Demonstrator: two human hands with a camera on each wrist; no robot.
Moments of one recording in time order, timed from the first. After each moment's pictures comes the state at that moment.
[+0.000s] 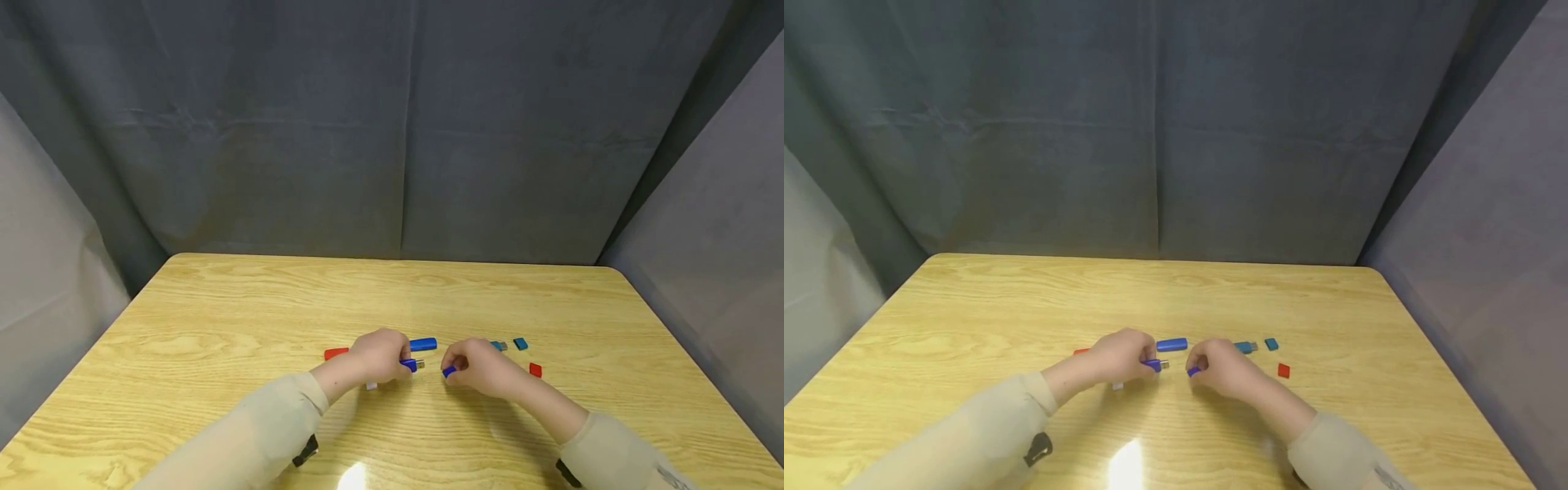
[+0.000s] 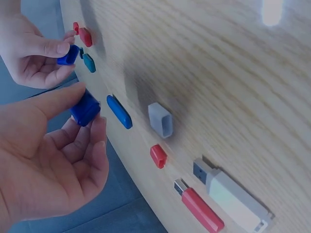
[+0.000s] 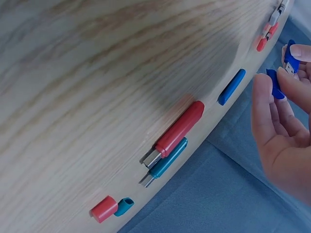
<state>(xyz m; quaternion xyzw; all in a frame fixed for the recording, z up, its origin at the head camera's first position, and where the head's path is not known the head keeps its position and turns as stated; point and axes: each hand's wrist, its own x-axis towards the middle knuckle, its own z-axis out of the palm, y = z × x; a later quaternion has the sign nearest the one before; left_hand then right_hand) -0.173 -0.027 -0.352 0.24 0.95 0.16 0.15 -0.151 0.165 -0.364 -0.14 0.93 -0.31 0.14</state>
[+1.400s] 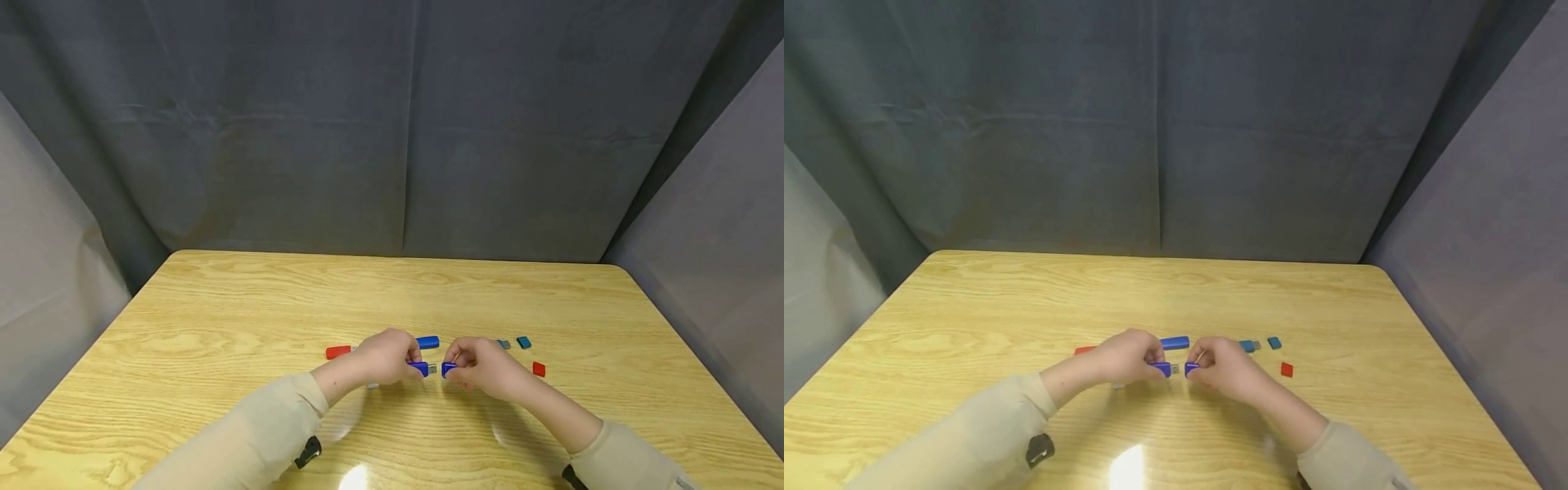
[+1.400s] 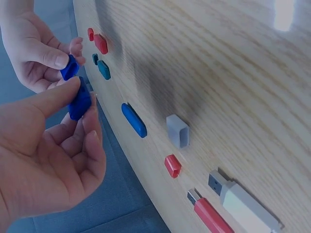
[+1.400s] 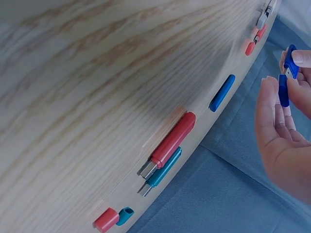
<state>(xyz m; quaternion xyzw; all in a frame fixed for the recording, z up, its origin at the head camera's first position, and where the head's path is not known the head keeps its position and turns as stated) -0.165 -0.023 -0.342 0.26 0.92 0.21 0.18 -0.141 0.172 -0.359 -0.14 0.87 -0.44 0.17</state>
